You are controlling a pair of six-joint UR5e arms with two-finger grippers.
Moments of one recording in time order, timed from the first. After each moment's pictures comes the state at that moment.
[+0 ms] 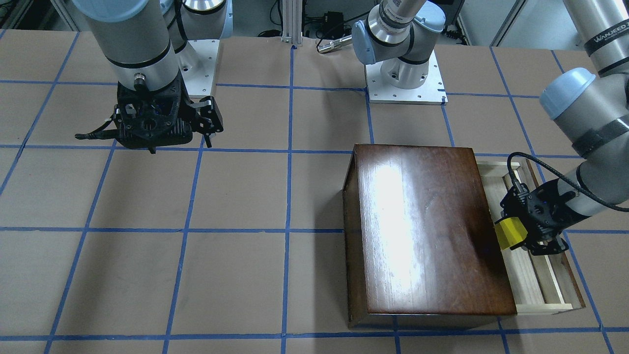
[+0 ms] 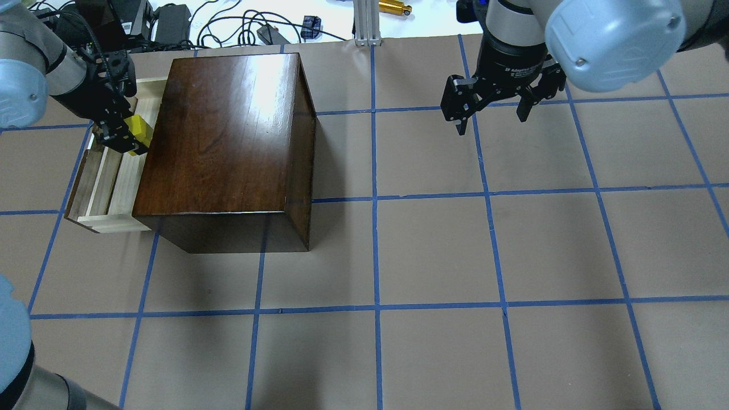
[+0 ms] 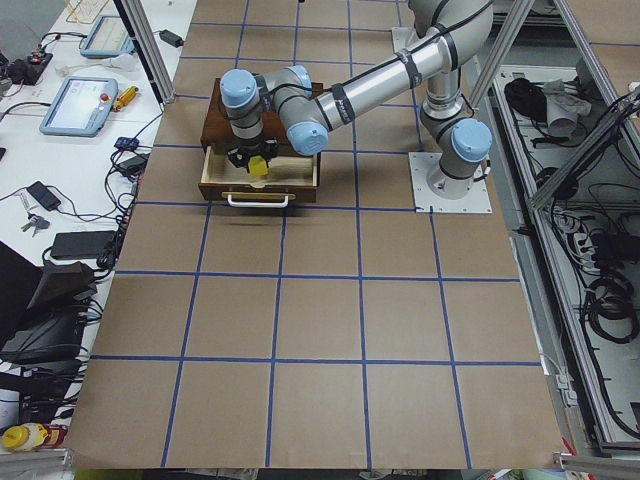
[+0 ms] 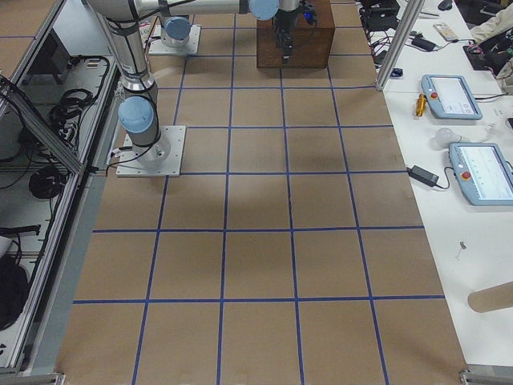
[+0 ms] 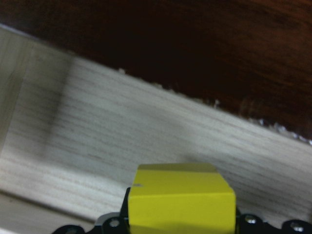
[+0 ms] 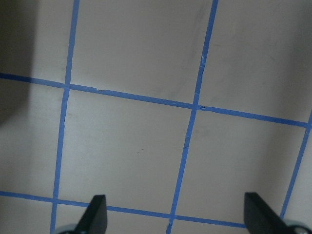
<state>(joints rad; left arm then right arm) -1.19 -1.93 -1.56 -1.26 1.48 1.62 1.70 -1.45 1.48 -1.58 -1.60 -0.05</state>
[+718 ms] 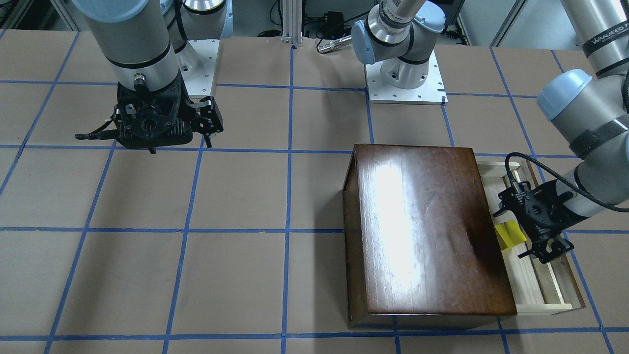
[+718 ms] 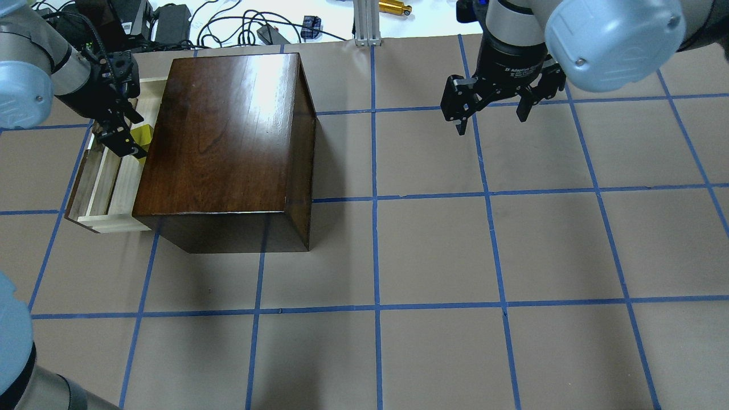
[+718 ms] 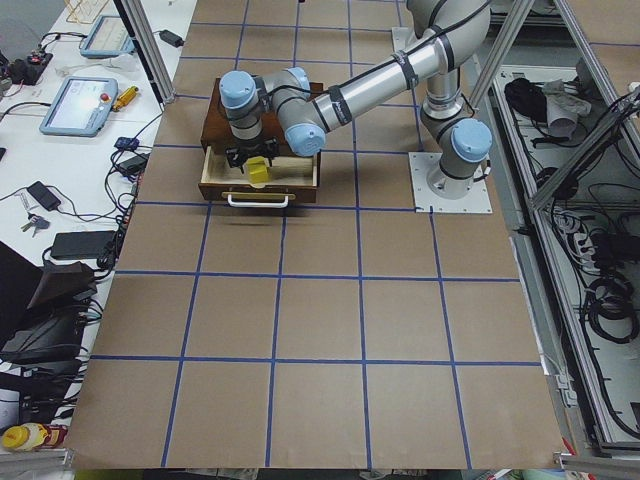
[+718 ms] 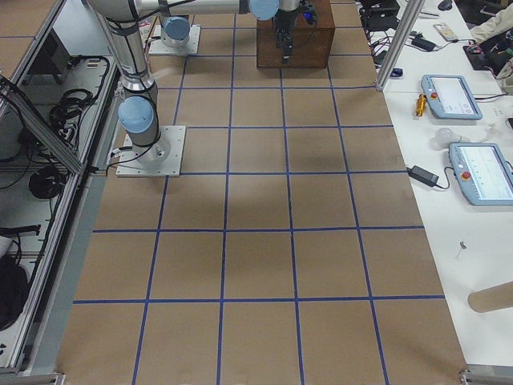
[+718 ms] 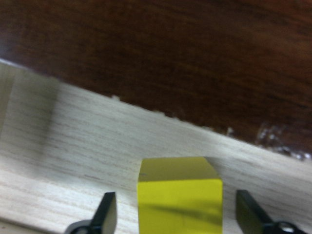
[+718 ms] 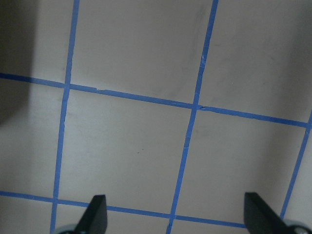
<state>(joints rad) -1.20 -1.92 -1.56 -1.25 1.48 1.63 1.70 -1.45 1.48 -1.58 -1.60 -0.05</state>
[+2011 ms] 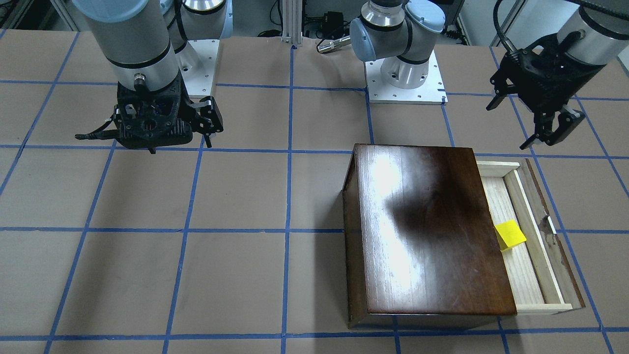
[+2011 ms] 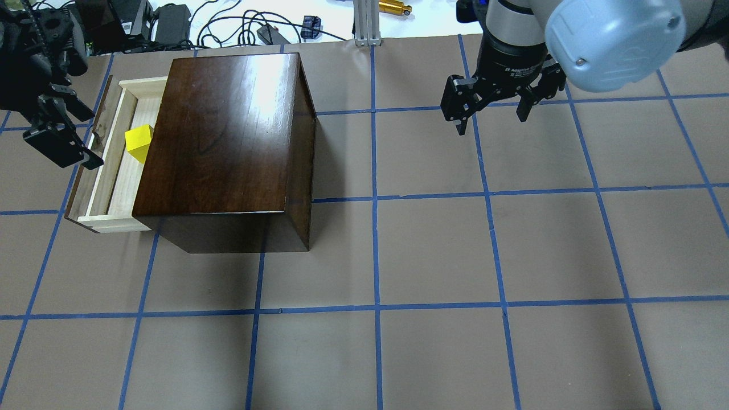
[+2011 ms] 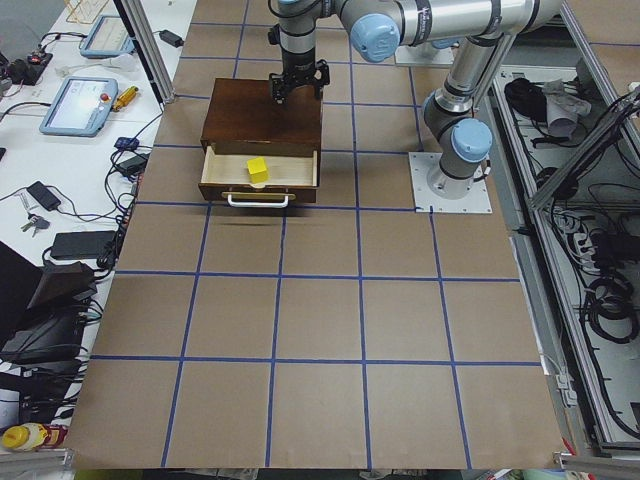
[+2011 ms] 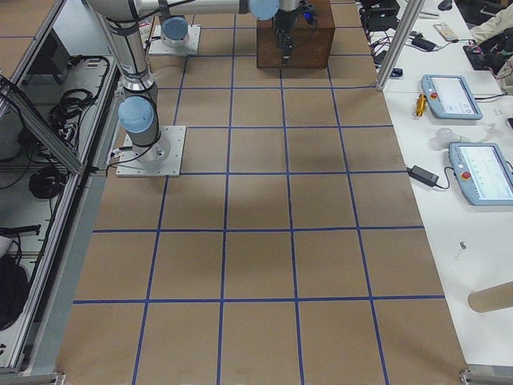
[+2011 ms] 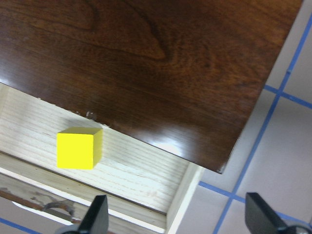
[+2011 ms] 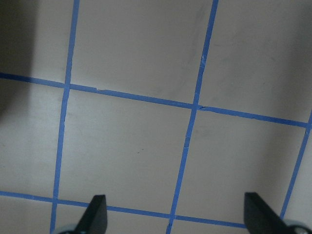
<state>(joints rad) -1.26 -1.52 -1.56 -1.65 1.53 1.44 1.70 -1.45 1.48 -1.58 -1.60 -0.05</state>
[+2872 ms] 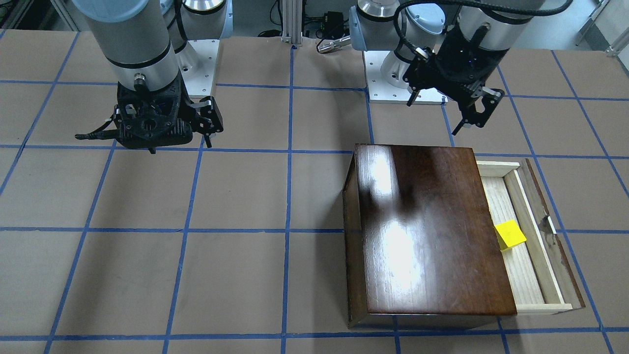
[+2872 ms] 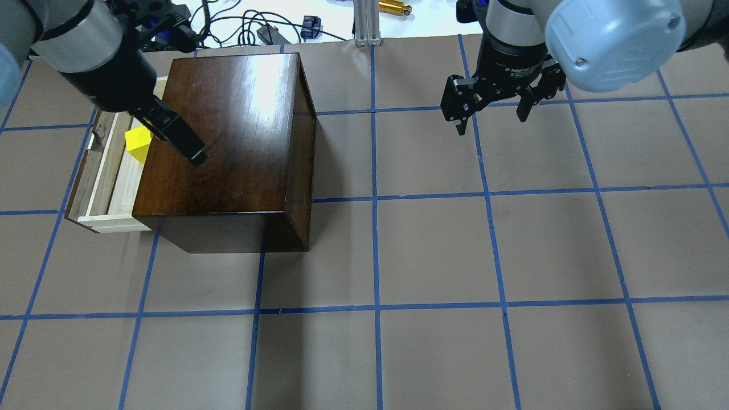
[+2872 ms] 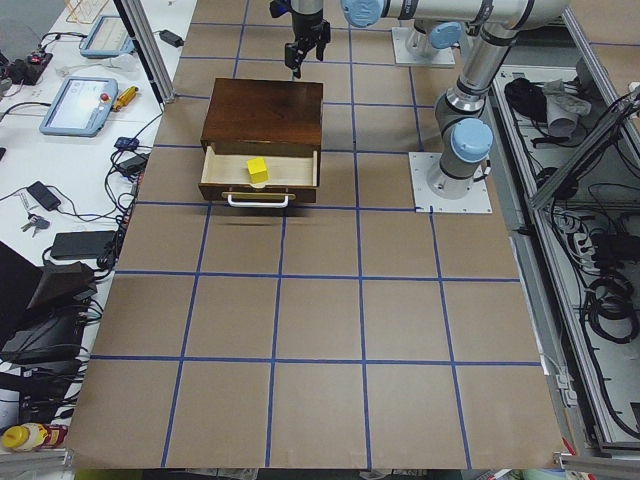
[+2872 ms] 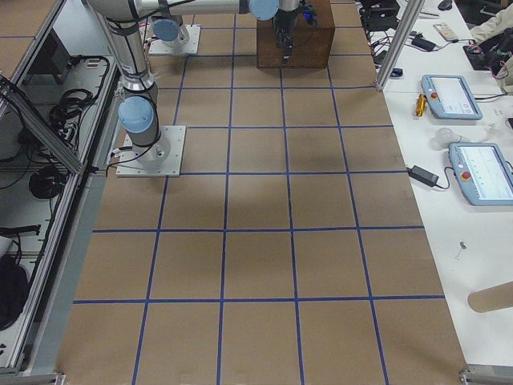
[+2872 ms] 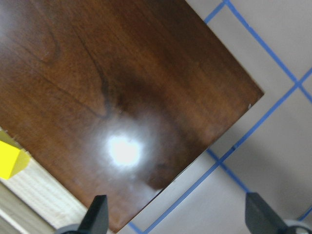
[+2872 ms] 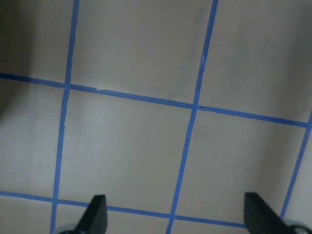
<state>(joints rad) -1.56 -1.53 -1.56 -1.62 1.53 0.64 1.70 -1.45 1.48 -1.58 -1.60 -0.05</state>
